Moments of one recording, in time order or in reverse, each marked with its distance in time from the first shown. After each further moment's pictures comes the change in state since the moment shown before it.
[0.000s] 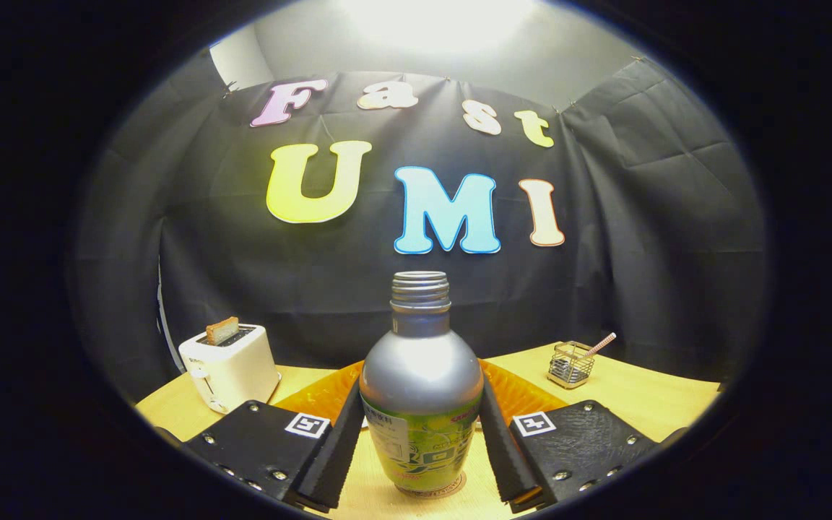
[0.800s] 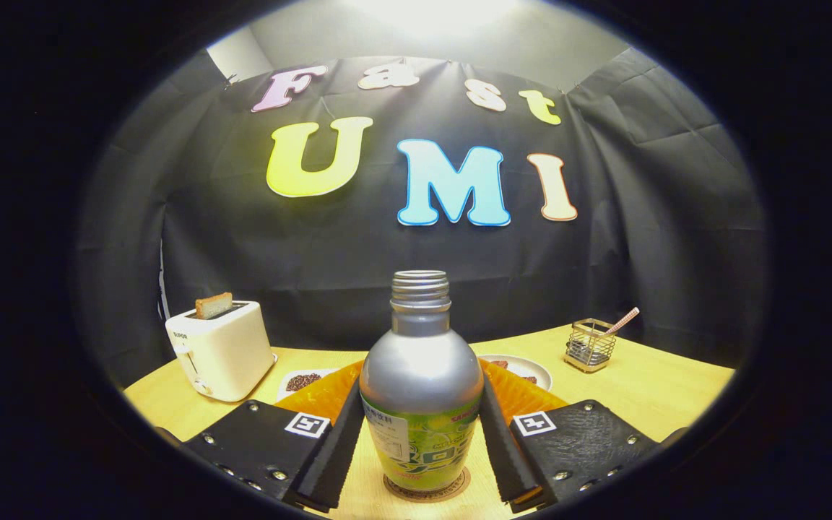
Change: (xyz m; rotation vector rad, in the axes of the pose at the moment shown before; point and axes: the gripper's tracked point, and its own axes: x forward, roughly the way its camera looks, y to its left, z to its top) arm 0.036 -0.003 -0.059 0.003 0.070 0.044
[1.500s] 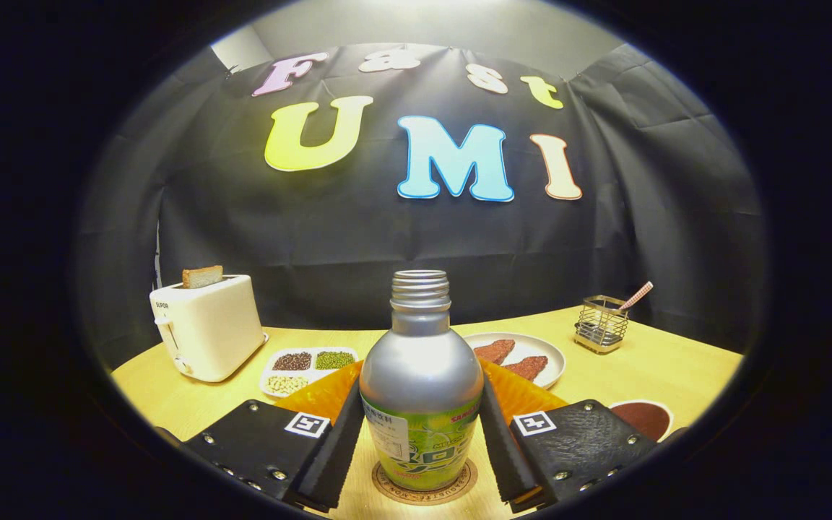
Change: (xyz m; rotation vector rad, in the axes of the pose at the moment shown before) arm 0.023 -0.003 -0.040 -0.003 0.047 0.009
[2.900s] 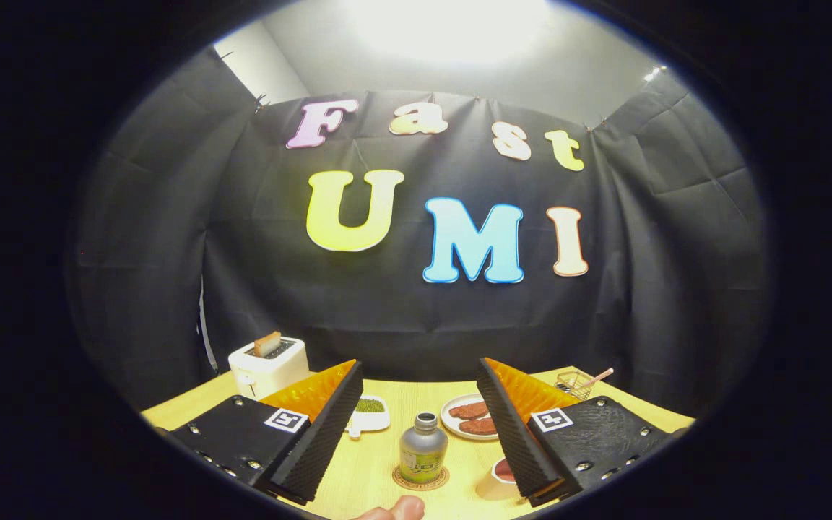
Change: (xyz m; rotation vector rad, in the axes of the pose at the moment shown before) arm -0.152 0.007 0.186 -0.051 -0.143 0.092
